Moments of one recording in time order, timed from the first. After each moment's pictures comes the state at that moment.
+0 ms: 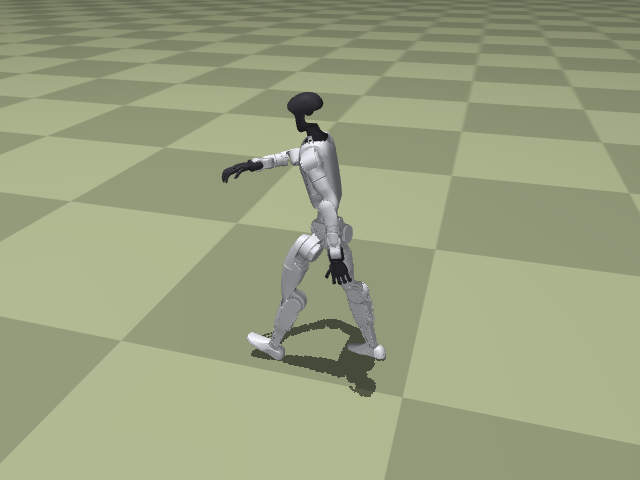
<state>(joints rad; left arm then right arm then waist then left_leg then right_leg) 0.30 0.28 -0.11 1.21 -0.17 0.02 -0.24 -0.86 -0.59 0.65 0.36 -0.59 -0.14 -0.02 0.40 -0.10 0.21 -0.30 0.03 0.29 -0.09 -0.15 -0.08 0.29 -0.08 0.01 -0.01 -0.24 0.19</state>
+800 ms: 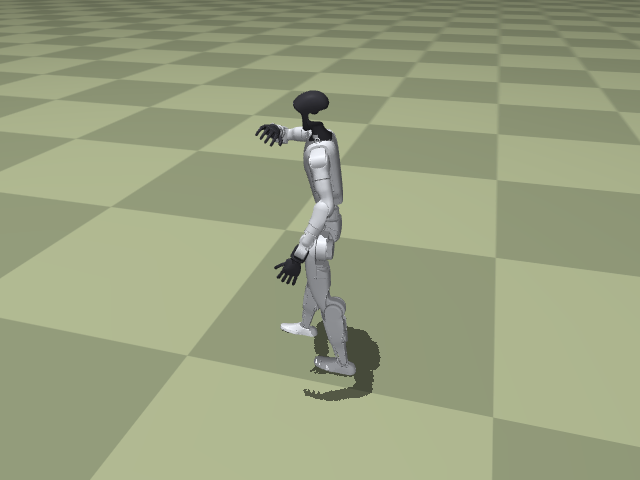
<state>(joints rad) 0.04 0.55 -0.17 0.83 -0.30 0.04 -0.17 -1.40 -0.71 0.78 -0.43 -0.55 -0.15 0.02 0.13 -0.15 0.22 0.19 -0.09 -0.06 0.02 -0.41 -0.05 -0.13 -0.16 -0.14 -0.08 0.13 0.26</state>
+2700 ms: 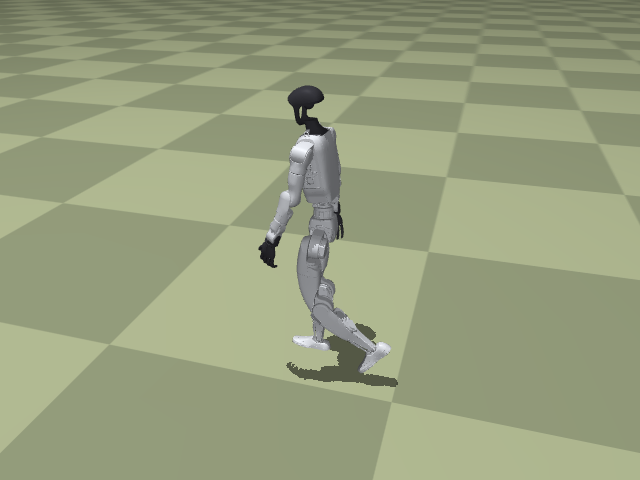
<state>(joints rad) -0.31 0.22 -0.34 1.27 -0.11 0.04 -0.15 0.00 -0.20 0.19 1.35 0.06 0.06 0.00 -0.12 -0.15 0.11 0.03 -0.15 0.04 0.83 -0.05 0.00 -0.07 -0.13 -0.13 -0.05 -0.04 0.11</state>
